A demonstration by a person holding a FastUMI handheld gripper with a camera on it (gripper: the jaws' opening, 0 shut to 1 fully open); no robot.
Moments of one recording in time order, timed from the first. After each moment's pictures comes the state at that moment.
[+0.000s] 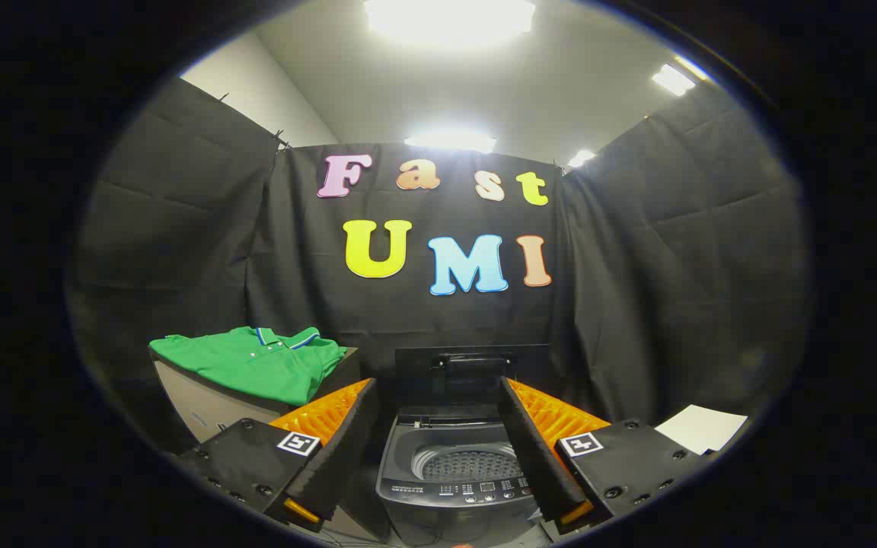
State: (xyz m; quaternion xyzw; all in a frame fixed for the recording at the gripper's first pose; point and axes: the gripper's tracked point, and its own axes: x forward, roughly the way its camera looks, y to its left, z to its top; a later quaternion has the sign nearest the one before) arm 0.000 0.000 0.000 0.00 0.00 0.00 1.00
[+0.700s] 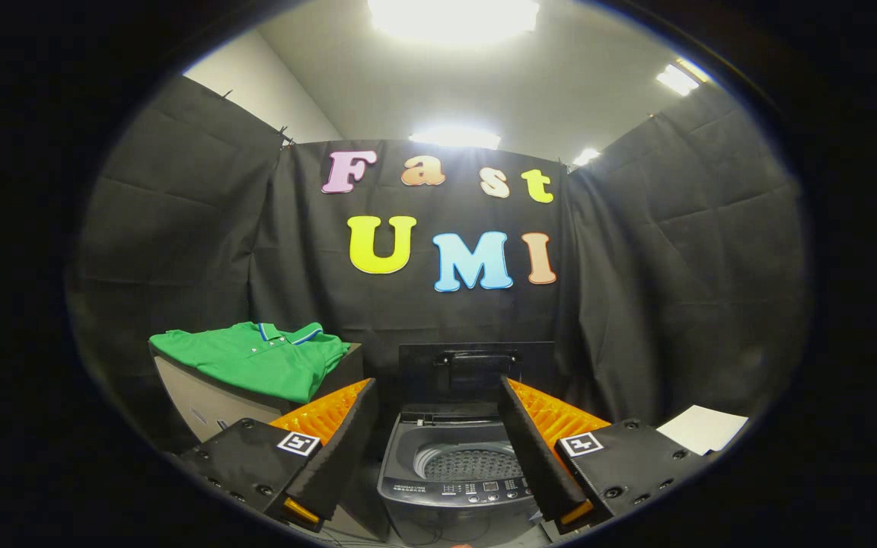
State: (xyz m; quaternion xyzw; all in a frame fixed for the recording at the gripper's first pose) arm 0.007 0.006 -0.006 -0.01 0.01 0.01 1.00
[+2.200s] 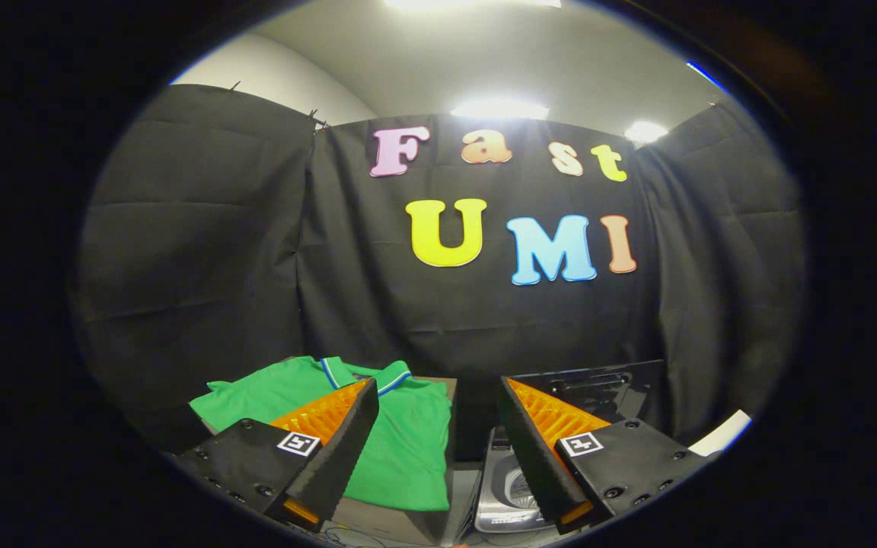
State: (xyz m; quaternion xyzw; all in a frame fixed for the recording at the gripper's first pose) arm 0.124 0.181 0.064 0.00 0.08 0.12 0.99
